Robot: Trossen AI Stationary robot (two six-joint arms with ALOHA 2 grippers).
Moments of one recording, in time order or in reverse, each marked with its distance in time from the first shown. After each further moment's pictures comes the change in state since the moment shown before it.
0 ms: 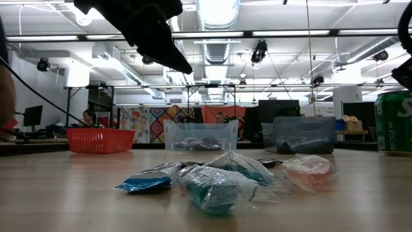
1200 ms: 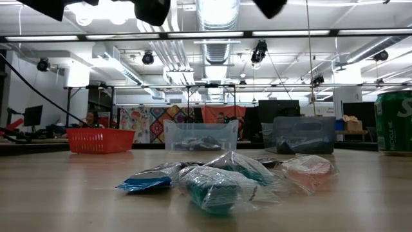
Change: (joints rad) left arm -0.264 0.005 -0.246 0.806 0.404 0.002; right arm -0.158 -0.225 -0.005 0.732 0.728 -1.315
